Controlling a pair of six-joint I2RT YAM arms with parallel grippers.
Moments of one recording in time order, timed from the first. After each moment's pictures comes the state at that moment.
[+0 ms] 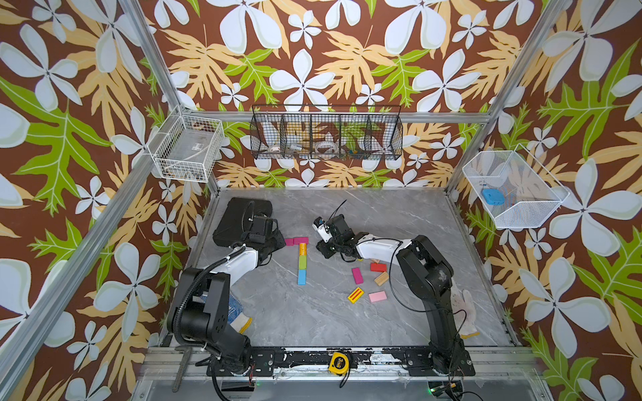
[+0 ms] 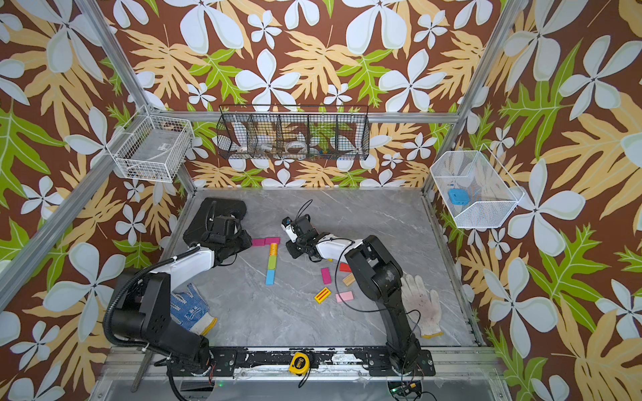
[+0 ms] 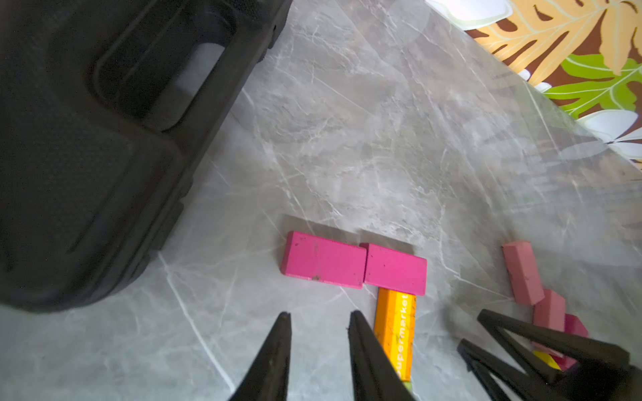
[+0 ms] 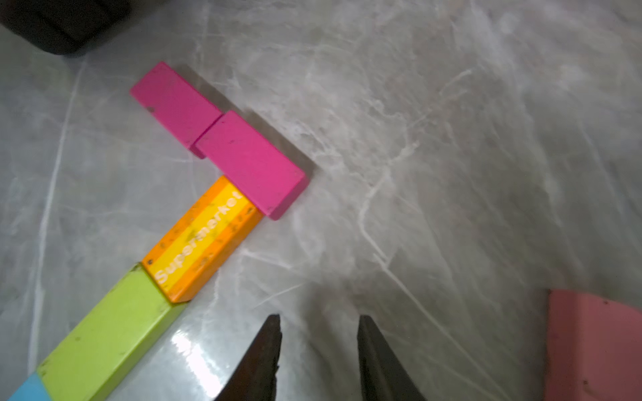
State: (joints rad) left arm -0.18 1.59 0.87 -0.09 0.00 -0.59; right arm 0.67 2.15 1.44 -0.12 -0.09 0.00
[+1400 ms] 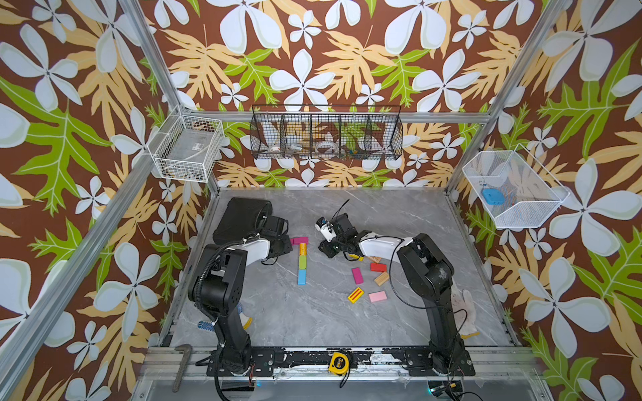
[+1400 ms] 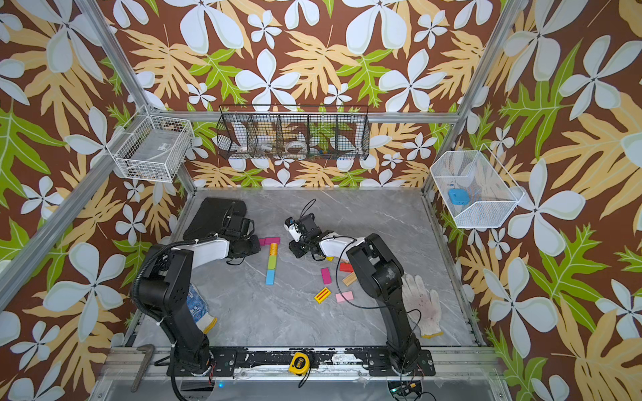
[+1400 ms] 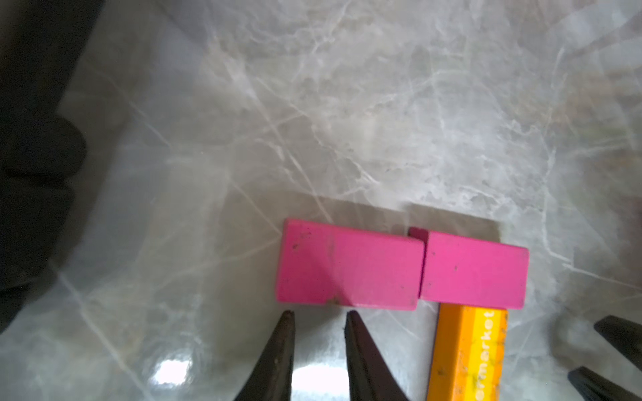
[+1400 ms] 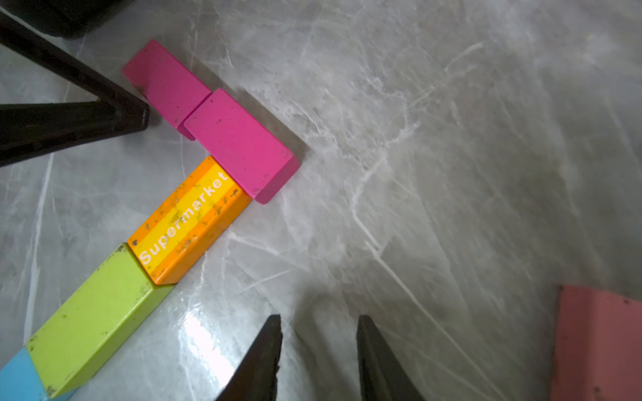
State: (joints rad) left arm -0.23 1.82 1.01 -0.20 -0.02 -0.51; right arm 0.64 2.15 1.42 -0.11 -0.17 -0.02
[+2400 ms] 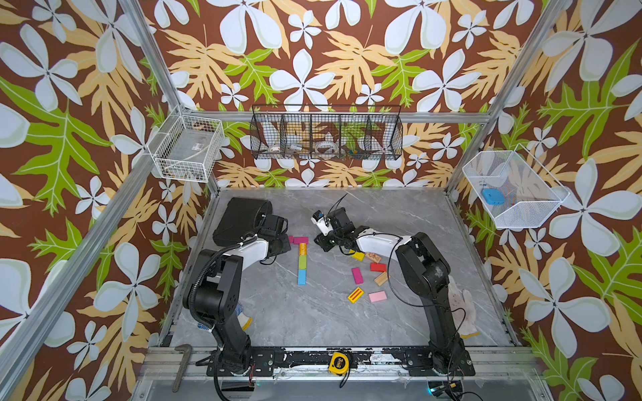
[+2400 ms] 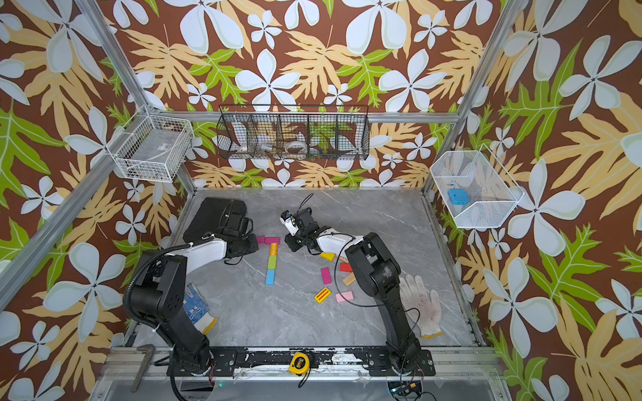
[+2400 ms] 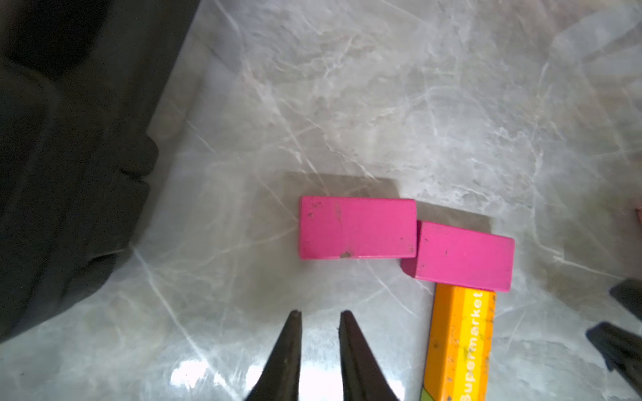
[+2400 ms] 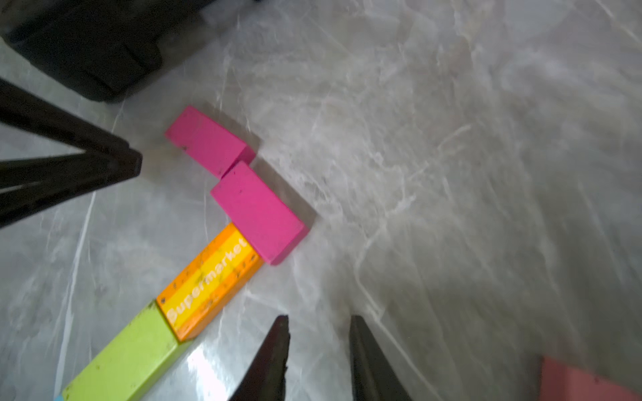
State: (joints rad) left arm -0.23 1.74 0.99 -0.26 -0.09 -0.50; right arm 0.64 2.22 1.56 -0.12 -0.20 -0.02
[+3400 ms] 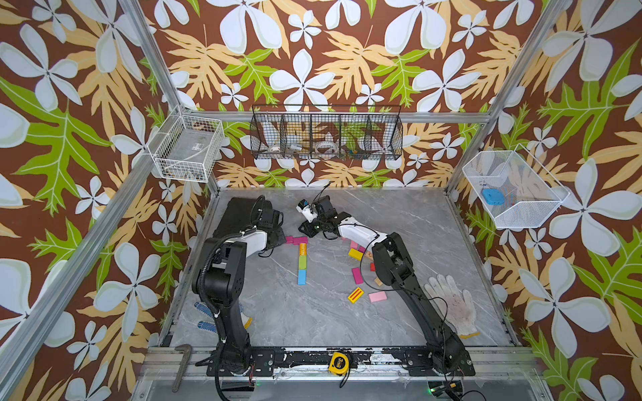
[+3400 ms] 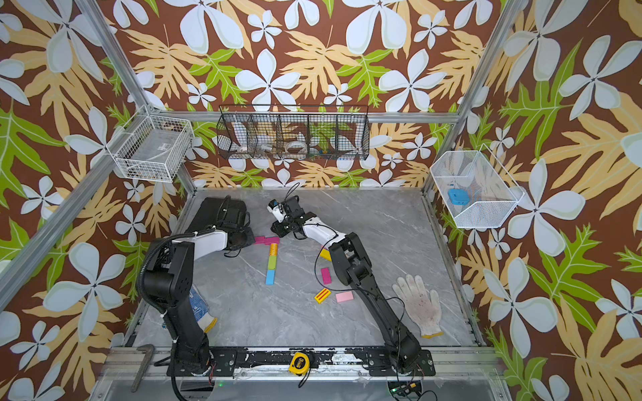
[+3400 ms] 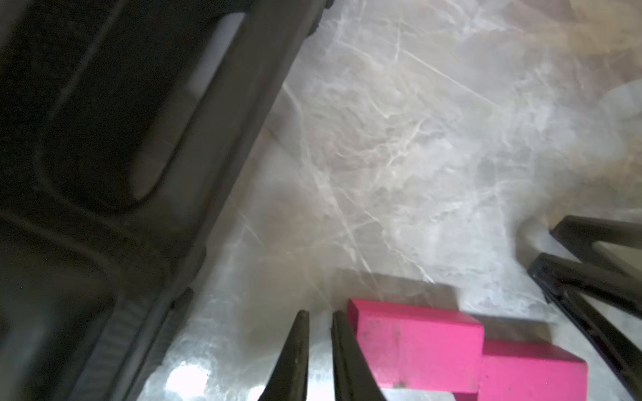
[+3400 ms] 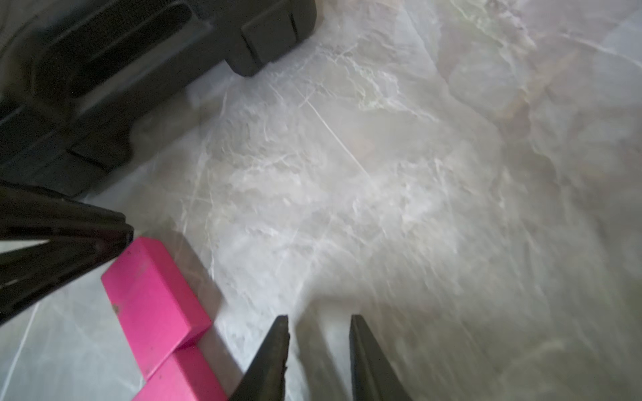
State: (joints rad) left arm -0.16 1.89 1.12 -0.24 -0.13 -0.51; right arm 0.63 2.69 2.30 -0.36 -0.35 -0.02
